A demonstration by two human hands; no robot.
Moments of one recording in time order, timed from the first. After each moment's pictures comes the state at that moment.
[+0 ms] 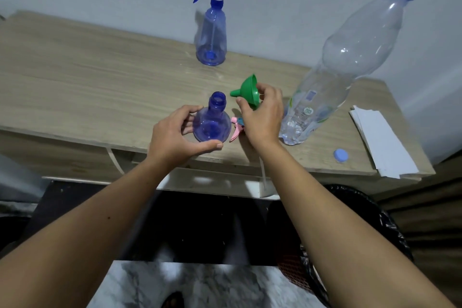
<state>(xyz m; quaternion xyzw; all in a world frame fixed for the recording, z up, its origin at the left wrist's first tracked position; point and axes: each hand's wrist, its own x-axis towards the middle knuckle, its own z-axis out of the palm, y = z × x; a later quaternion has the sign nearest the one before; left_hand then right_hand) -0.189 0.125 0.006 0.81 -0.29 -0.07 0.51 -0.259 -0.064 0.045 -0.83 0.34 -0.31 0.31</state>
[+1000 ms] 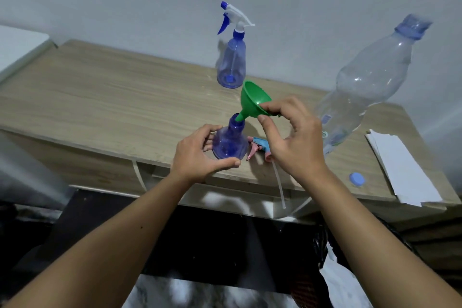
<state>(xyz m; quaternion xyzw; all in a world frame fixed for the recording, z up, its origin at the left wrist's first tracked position) -0.189 0.125 0.002 0.79 -0.29 -0.06 0.54 -0.309 -0.051 0.116 -0.88 0.04 -0.39 0.27</state>
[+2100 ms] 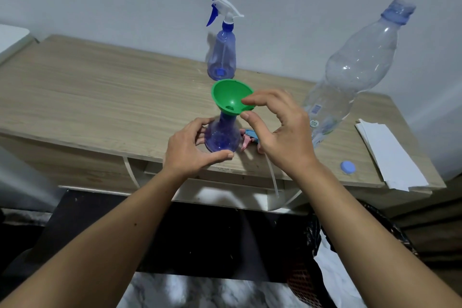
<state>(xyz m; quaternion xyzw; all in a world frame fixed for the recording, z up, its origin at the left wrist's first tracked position) -0.192 0.125 0.002 0.78 -0.30 -0.06 0.55 -0.315 -0.044 0.116 -0.88 0.00 -0.38 0.27</state>
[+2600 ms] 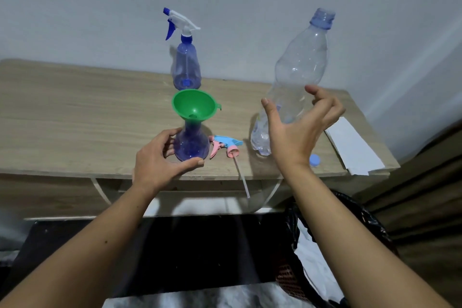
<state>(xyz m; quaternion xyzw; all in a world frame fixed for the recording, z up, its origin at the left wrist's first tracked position) -0.192 0.124 0.001 0.80 -0.27 -0.08 0.53 -0.348 -0.086 0.114 -0.72 0.32 -0.56 0.25</state>
